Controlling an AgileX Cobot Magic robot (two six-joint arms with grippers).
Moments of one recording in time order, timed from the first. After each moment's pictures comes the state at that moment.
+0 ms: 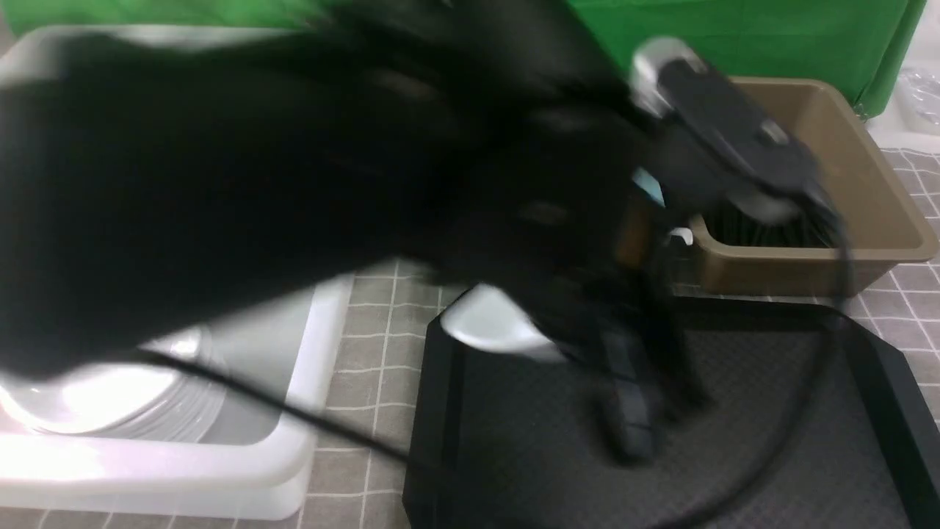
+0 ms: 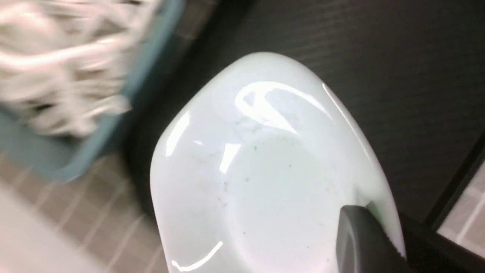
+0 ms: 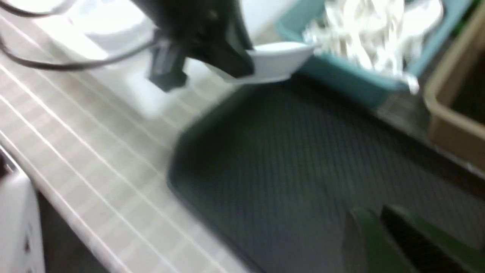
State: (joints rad) right arm 1.01 0.43 -1.00 -0.27 1.03 0.31; left arm -1.07 1.54 -1.52 0.32 1.09 -0.10
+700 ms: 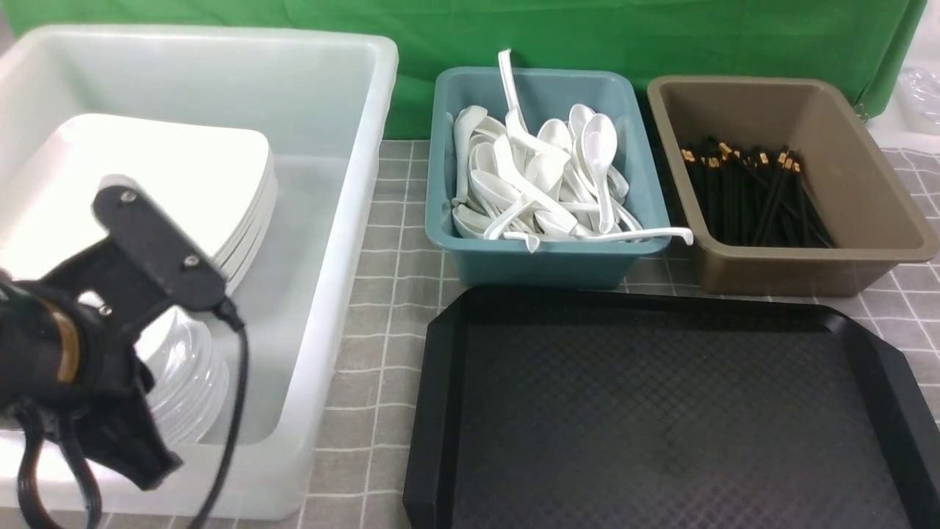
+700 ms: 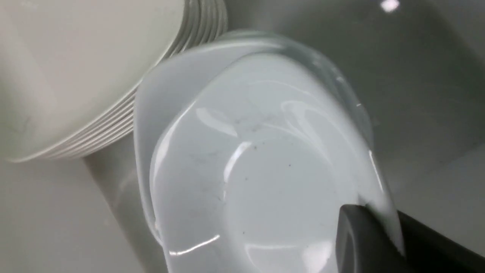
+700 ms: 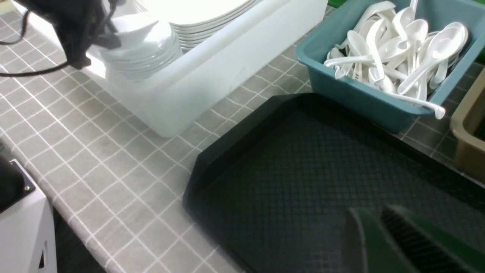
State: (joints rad) right arm 1.01 0.50 -1.00 -0.26 0.97 0.32; left arm -0.49 1.10 -0.78 0.48 0.94 0.00
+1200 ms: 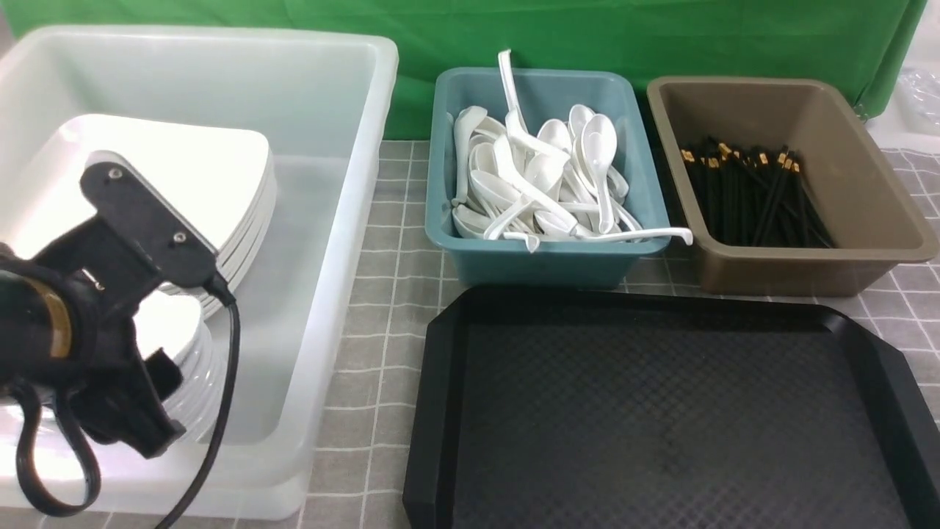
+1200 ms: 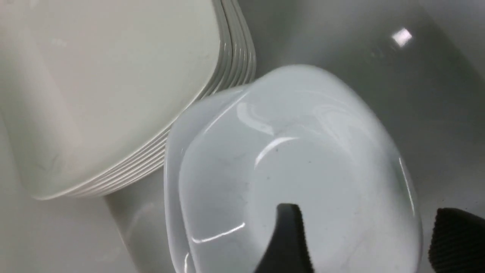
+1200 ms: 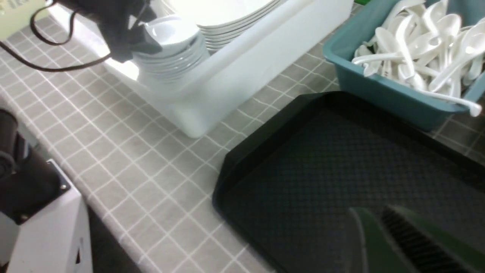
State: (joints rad) right arm 1.01 0.50 -1.00 -0.18 0.95 0.32; left arm -0.45 1.09 -0.78 0.48 0.83 0.03
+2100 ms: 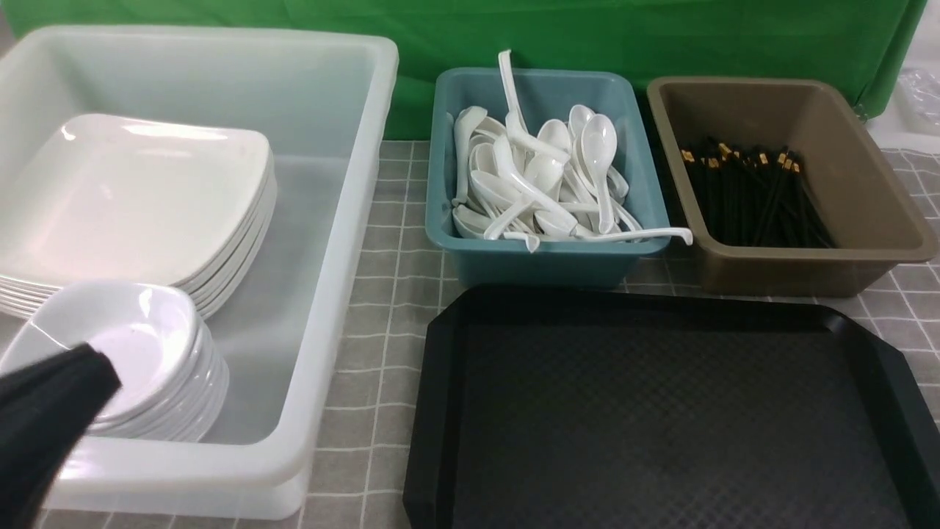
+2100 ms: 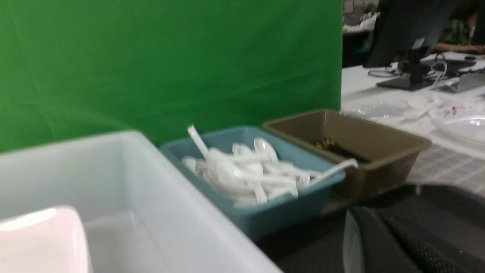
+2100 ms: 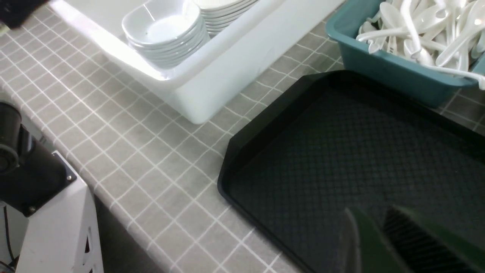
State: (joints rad) right arm 1.01 0.50 -1.00 -0.17 0.99 0.36; left arm -0.48 0.22 -0.29 -0.43 0.17 0.47
